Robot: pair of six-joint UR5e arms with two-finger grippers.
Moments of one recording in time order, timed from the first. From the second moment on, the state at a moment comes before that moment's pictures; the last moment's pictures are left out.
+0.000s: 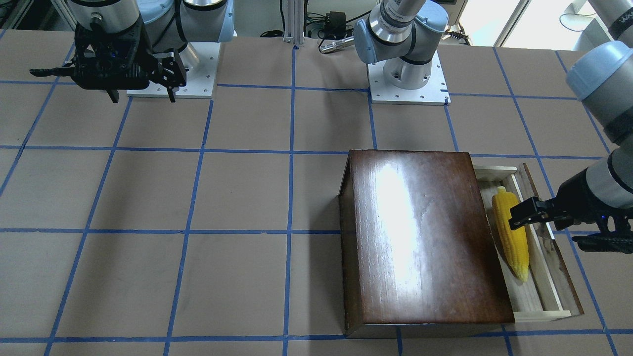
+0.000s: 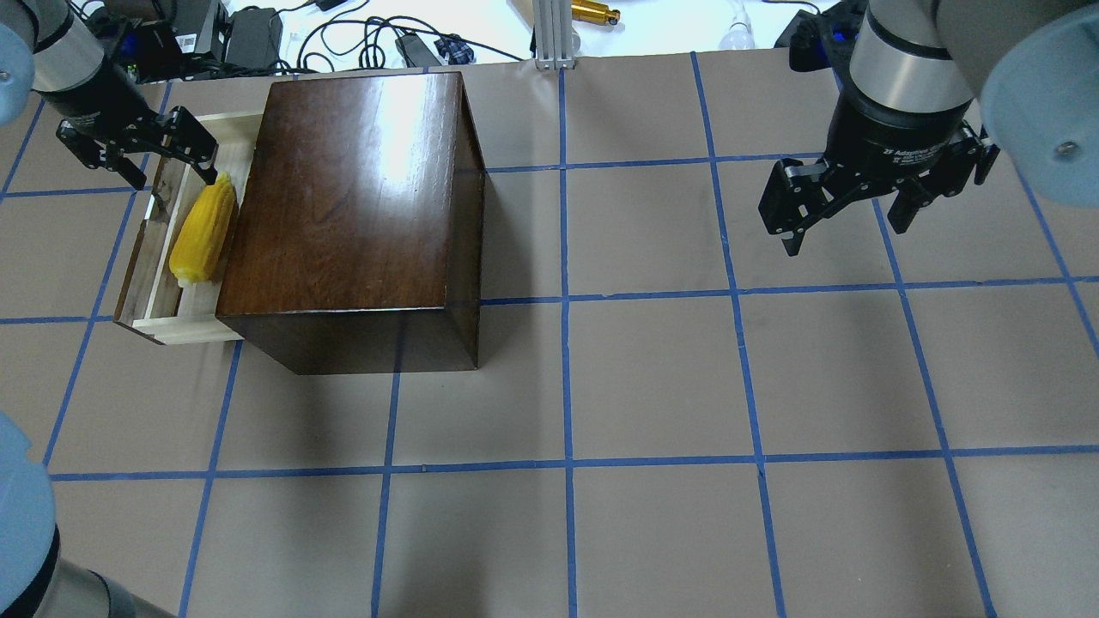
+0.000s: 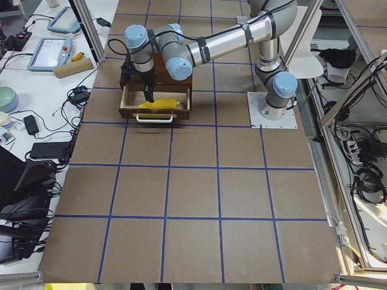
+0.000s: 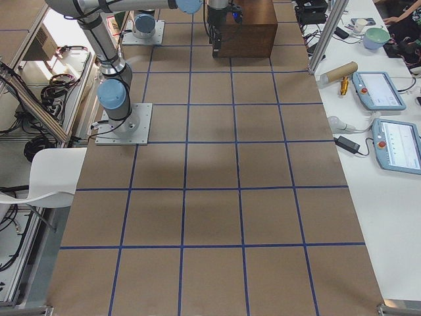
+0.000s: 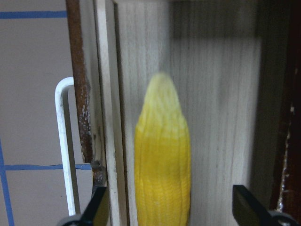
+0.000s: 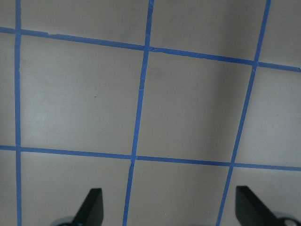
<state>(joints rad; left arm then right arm) -1.22 -1.92 -1.41 -1.43 1.57 0.35 1.61 -1.64 1.59 -1.46 -1.68 -0.08</state>
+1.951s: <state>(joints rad) -1.59 -1.61 -1.50 -1.61 1.58 0.04 1.61 -1.64 1.59 -1.46 -1.68 -0.08</state>
